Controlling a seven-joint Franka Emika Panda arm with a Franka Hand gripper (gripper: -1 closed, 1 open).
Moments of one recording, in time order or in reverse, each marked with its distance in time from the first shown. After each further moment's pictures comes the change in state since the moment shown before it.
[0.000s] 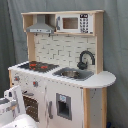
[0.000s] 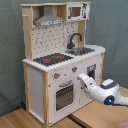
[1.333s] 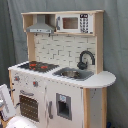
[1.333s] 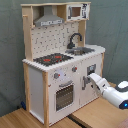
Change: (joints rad) arm 0.330 -0.004 -0.055 -0.097 -0.012 -0.226 -0.129
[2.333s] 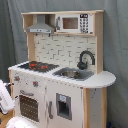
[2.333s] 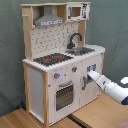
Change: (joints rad) arm 0.041 0.001 -0.099 -0.005 -0.079 -0.008 -0.289
